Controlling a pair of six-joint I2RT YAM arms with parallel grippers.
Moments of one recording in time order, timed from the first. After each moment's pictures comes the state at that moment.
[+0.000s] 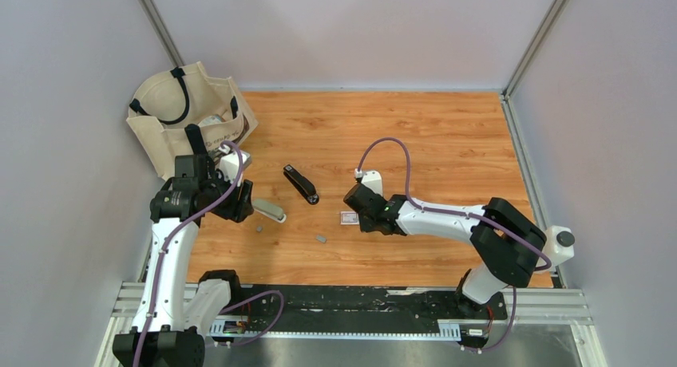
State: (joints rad) left arm 0.07 0.88 0.93 -1.03 0.41 0.38; right arm 0.97 1.58 0.88 -0.37 0.37 0.67
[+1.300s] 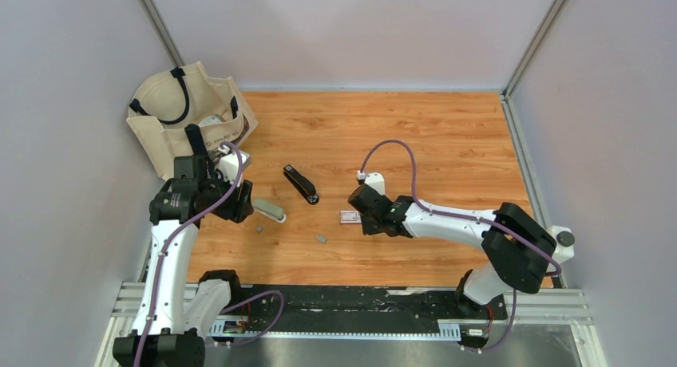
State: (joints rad) left arm 0.07 0.86 0.93 -1.03 0.41 0.38; right arm 0.97 1.52 0.85 -0.39 0.31 0.67
